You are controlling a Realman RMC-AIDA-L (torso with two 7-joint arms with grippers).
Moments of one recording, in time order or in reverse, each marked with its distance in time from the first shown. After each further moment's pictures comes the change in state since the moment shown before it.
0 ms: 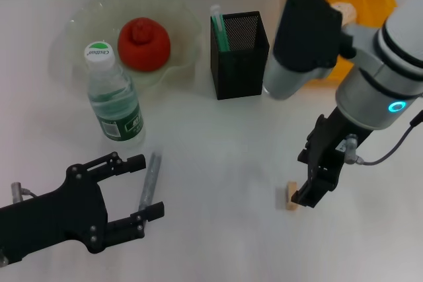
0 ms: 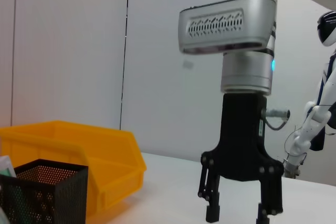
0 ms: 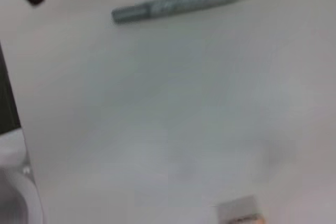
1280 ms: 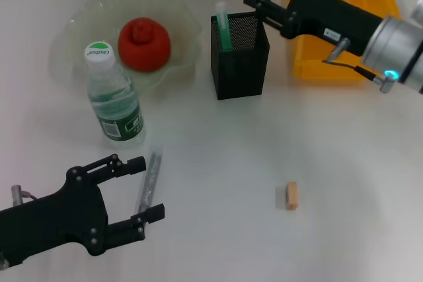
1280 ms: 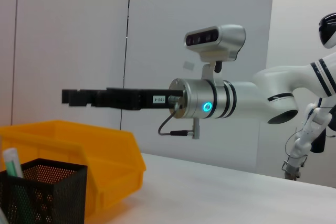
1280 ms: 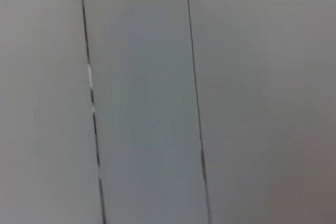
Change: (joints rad) left arm 0.009 -0.004 0.001 0.003 -0.002 0.002 0.000; right arm -0.268 -0.003 0.277 0.765 1.548 0.752 -1.460
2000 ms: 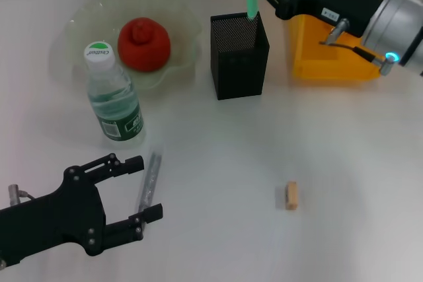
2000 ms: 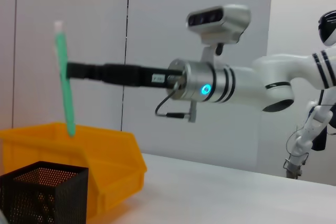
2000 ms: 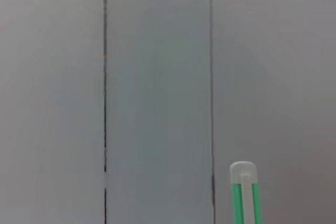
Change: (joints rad) left arm 0.010 0.000 -0.001 0.020 0.000 0.002 0.000; right arm 0.009 -0.001 -0.024 -0.079 -0.007 0.035 0.013
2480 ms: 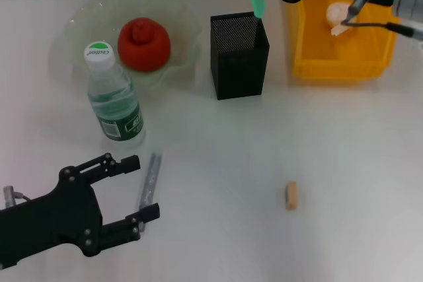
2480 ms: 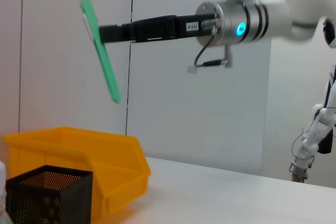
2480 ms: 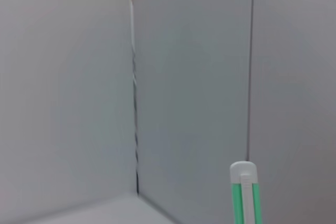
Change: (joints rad) left arm 0.022 -0.002 0.000 0.019 -0.013 0.005 0.000; right arm -0.215 0.002 -0.039 -0.740 -0.568 0.050 0.733
